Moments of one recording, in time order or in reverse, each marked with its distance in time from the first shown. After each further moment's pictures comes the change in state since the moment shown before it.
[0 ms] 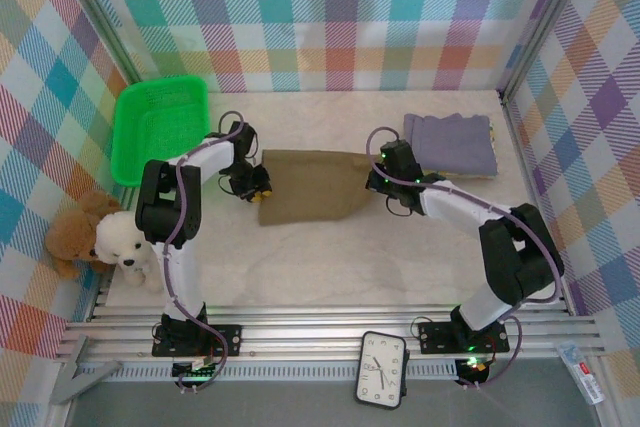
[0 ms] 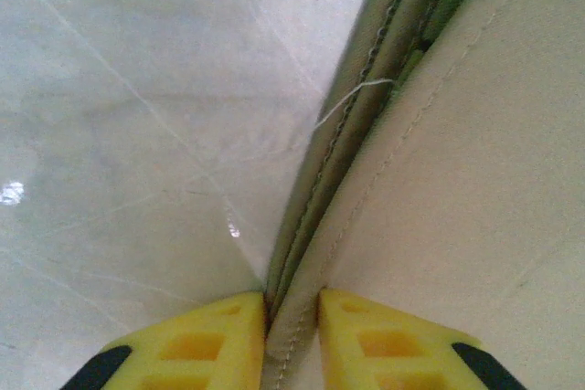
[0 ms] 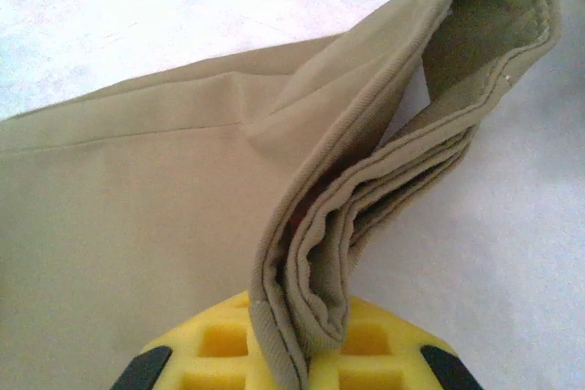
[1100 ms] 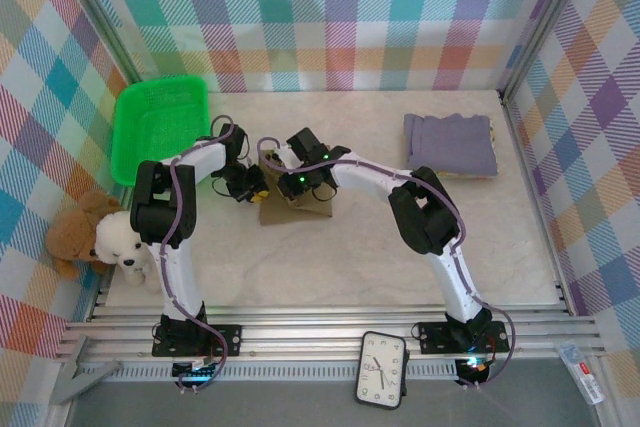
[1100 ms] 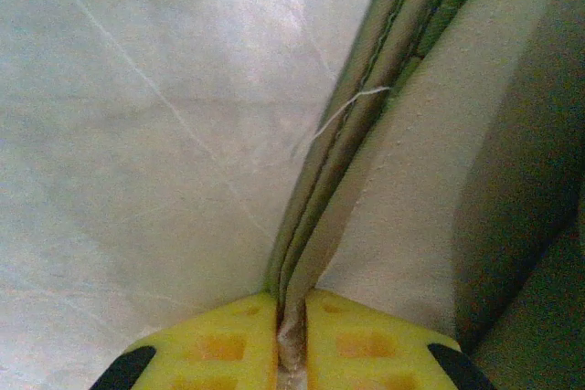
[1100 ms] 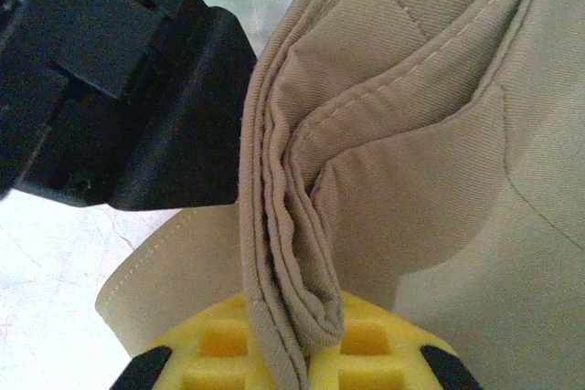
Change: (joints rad) left arm 0.055 -0.008 -0.045 0.050 0.127 -0.019; right arm 0.293 0.635 0.789 -0.314 -0.360 -0.518
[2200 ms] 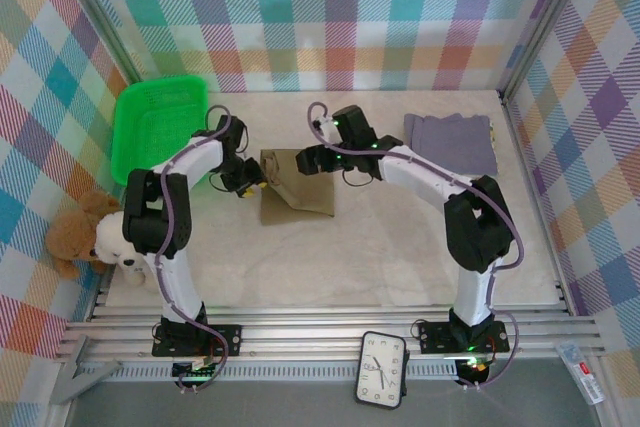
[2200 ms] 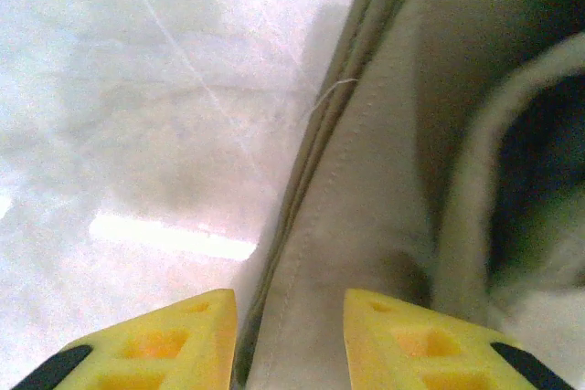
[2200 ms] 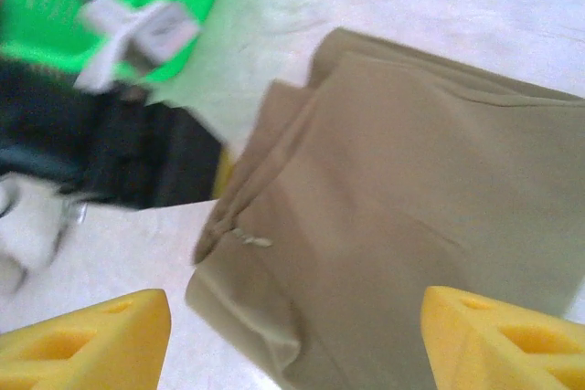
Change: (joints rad) left arm -0.013 -0.126 0.018 -0.063 -0.143 -0.017; right arm -0.161 -0.348 -0.278 0.153 -0.056 0.222
